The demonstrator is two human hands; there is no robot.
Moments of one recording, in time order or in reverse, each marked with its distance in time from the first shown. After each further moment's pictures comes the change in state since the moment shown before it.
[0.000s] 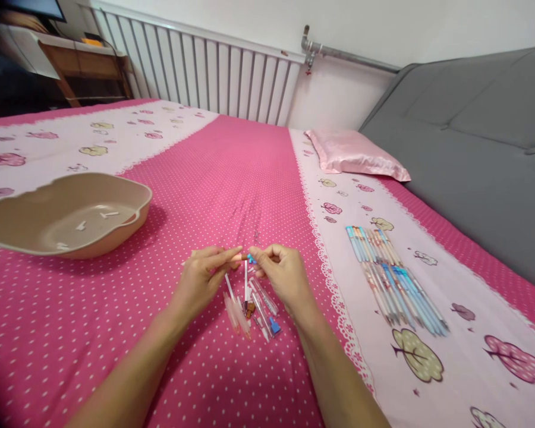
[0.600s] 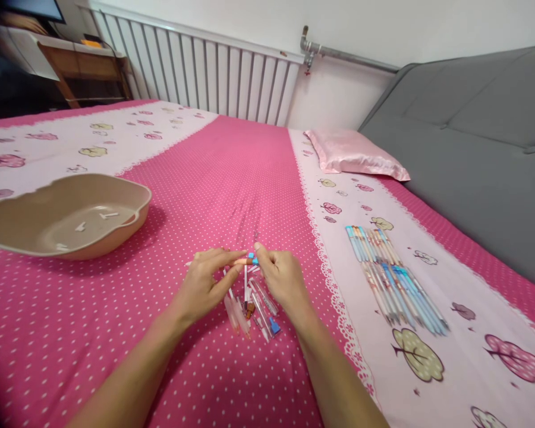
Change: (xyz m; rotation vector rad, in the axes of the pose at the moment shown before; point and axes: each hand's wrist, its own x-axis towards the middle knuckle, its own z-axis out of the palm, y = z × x) left_hand -0.001 0.014 -0.004 -0.028 -0.044 0.016; right_hand 0.001 0.005 0.001 -0.365 0.042 -0.048
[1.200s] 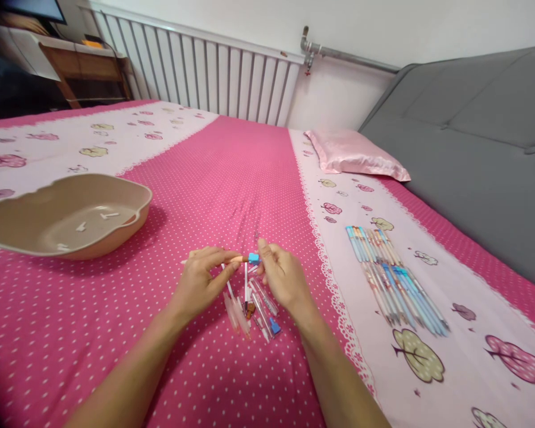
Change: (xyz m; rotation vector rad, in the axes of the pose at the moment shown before) left_hand 0.001 -0.004 -0.002 -0.006 0.047 -0.023; right_hand 0.000 0.003 -0.004 0.182 -0.070 0.029
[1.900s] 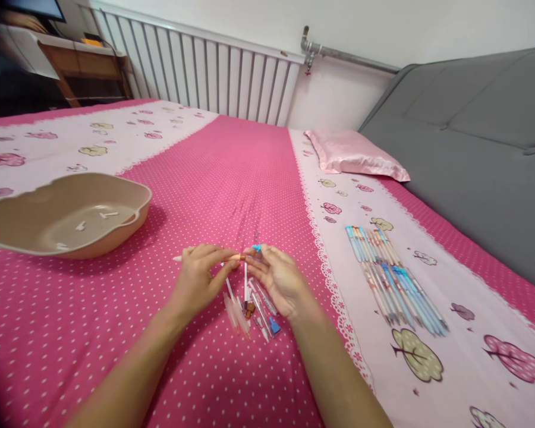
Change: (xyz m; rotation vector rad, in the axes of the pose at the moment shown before) left_hand -0.001 -0.006 0.001 0.179 0.064 0.052; right_hand 0.000 -0.010 0.012 0.851 -0.054 0.354
